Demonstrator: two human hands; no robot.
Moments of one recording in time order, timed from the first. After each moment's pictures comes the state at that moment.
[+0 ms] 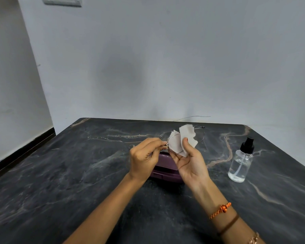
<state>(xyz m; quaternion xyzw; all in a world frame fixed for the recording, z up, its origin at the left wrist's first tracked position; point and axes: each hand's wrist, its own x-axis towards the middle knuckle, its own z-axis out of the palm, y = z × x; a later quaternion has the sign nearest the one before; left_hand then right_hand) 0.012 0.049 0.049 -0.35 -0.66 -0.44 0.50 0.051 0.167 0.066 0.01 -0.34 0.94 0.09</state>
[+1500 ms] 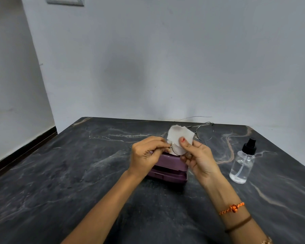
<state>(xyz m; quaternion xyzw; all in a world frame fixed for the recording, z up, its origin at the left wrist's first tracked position) 0.012 0.045 0.060 -0.41 -0.65 -0.48 0.43 0.054 0.188 0.076 0.00 -0.54 0.84 0.07</state>
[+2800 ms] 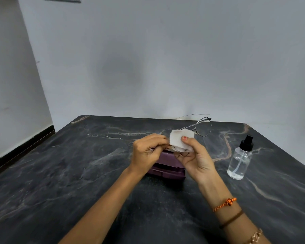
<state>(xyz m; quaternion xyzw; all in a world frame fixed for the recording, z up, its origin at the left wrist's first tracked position) 0.013 0.049 0.061 -0.42 -0.65 -0.48 0.42 0.056 0.180 0.075 -0.02 -0.42 0.91 0.07</state>
